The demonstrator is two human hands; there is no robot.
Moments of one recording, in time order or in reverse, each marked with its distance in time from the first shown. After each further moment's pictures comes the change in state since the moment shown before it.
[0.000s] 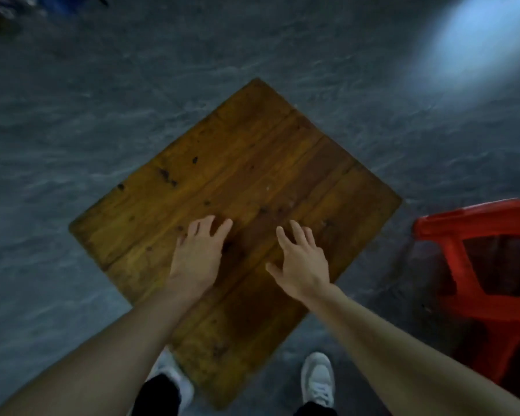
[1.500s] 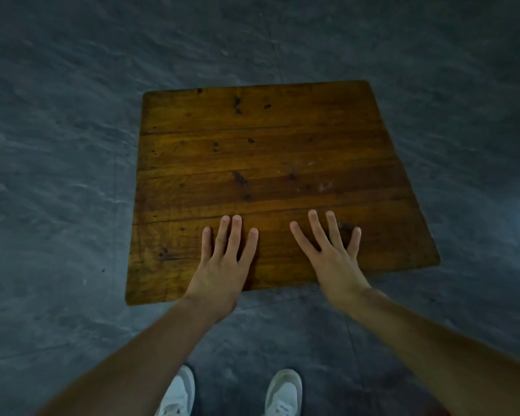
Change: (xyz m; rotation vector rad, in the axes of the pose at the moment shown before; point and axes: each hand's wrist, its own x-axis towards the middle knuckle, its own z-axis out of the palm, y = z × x) left_hand -0.067 0.079 0.070 -0.101 0.125 -0.280; right_hand 0.068 0.055 -0.033 -0.761 0.024 -0.723
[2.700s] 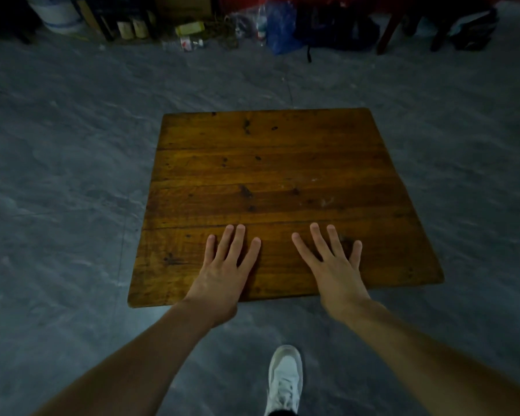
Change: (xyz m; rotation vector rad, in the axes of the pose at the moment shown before) left_hand 0.238 -0.141 -0.134 -0.025 -0.027 -0.043; right_hand 0.268 0.054 -0.157 -0.010 -0.008 -0.004
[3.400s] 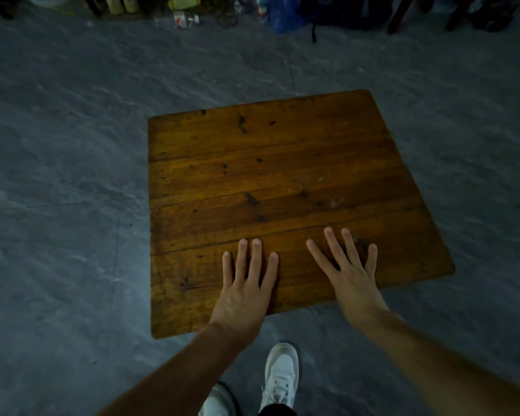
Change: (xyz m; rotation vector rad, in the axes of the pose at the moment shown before) left_hand 0.025 0.045 0.010 -0.106 0.022 0.003; right_hand 0.019 0.043 0.016 -0.036 -0.020 0.004
